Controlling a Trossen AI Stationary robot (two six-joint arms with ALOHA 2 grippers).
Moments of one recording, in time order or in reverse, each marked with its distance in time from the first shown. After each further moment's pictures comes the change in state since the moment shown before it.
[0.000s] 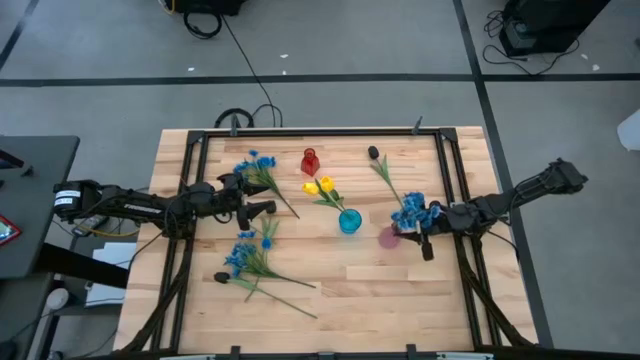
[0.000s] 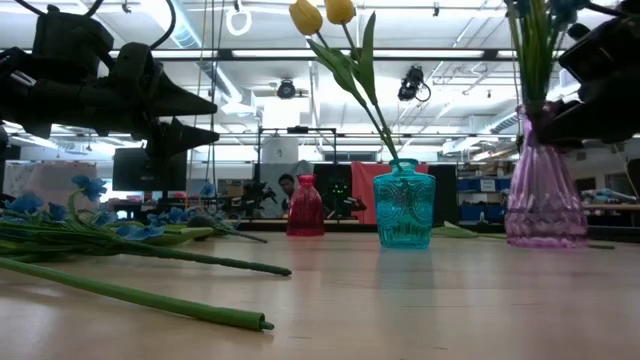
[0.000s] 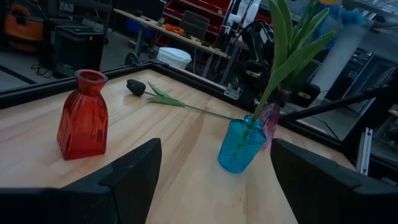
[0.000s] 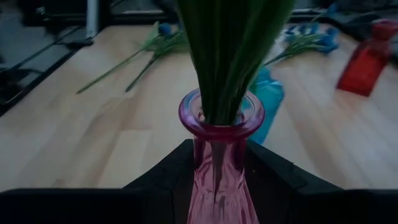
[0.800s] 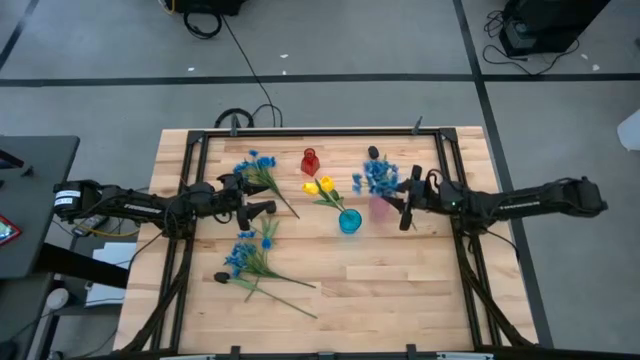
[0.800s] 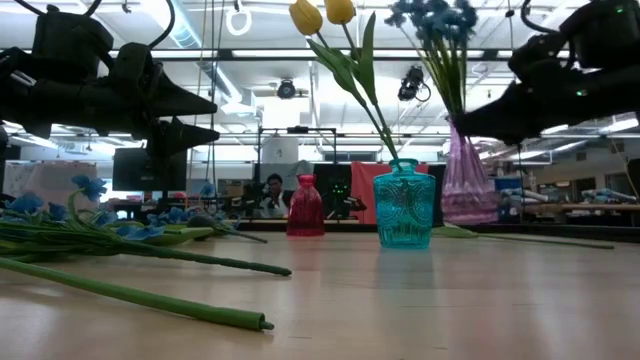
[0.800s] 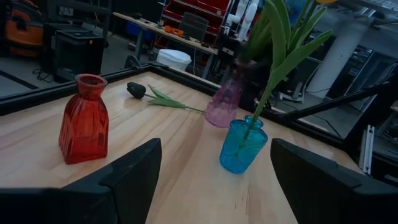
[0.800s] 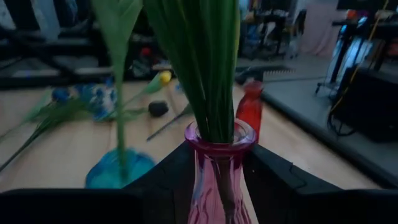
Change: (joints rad) left arm 0.000 0.000 0.000 0.005 0.001 0.017; right arm -0.456 0.319 -0.001 0.551 -0.107 -0.148
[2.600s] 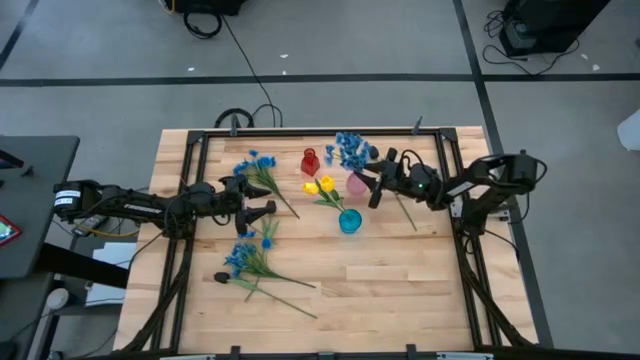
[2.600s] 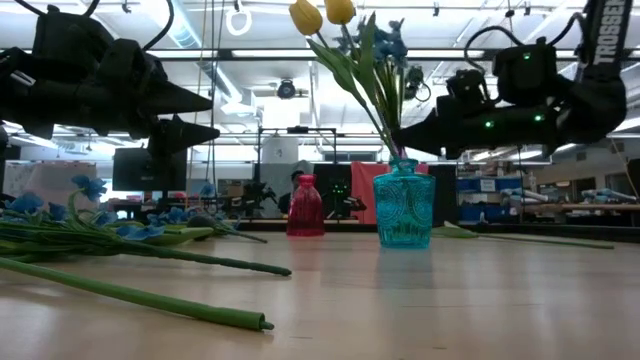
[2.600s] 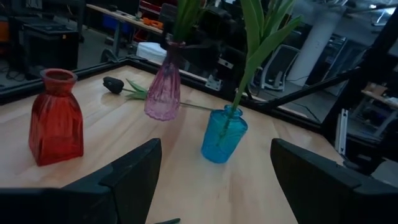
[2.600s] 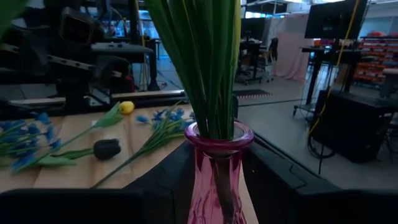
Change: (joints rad) left arm 0.000 0.000 0.000 -0.006 0.097 0.027; right arm -0.242 0.847 0.180 0.798 -0.160 -0.038
